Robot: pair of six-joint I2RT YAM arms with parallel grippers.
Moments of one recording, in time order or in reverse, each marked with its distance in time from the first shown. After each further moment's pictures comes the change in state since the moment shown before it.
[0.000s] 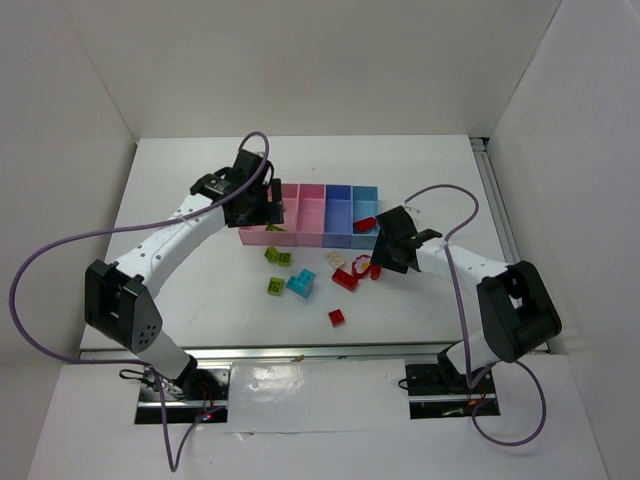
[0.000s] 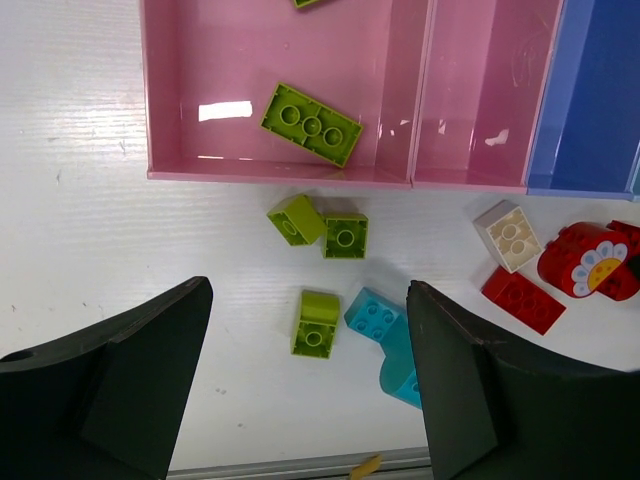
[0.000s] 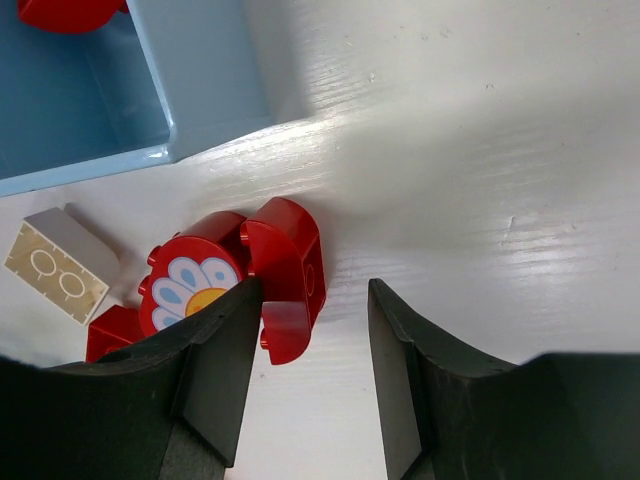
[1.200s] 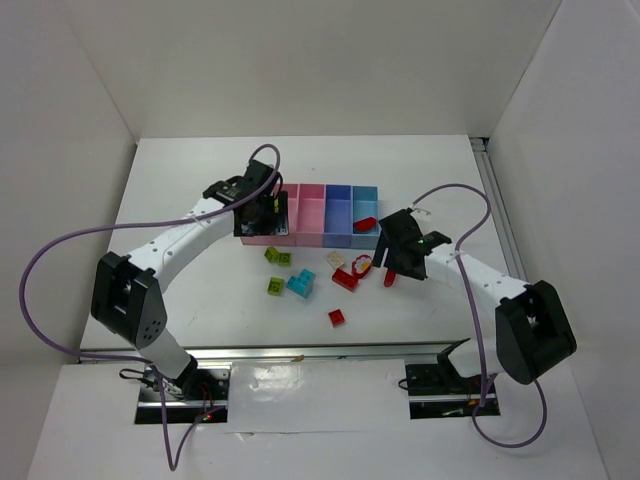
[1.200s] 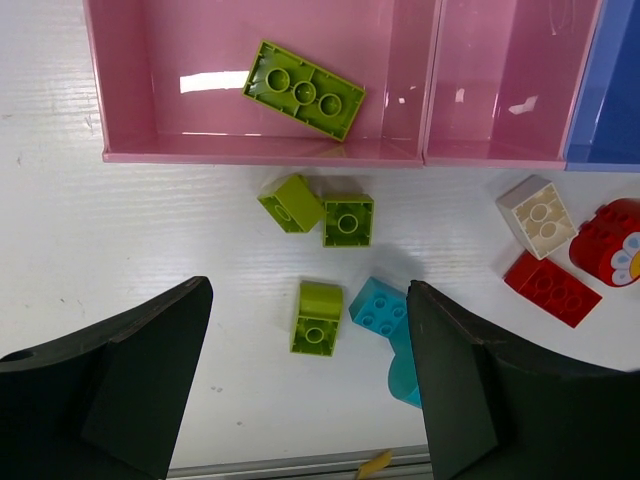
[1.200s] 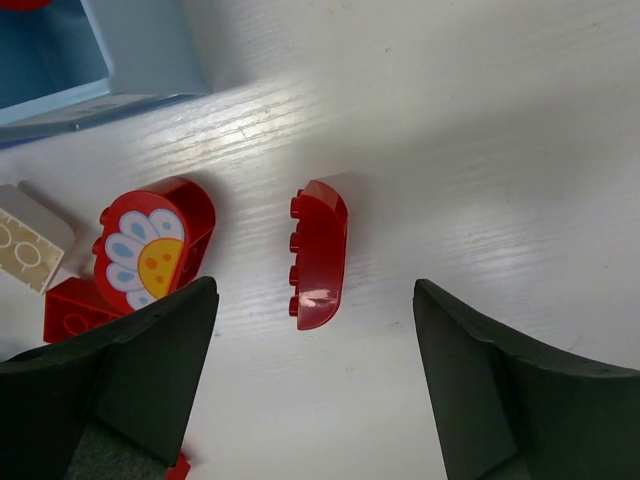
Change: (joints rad) left arm -0.033 0.038 -0.063 0.029 0.008 -0.003; right arm 0.031 -0.128 0.002 -0.177 0.128 0.027
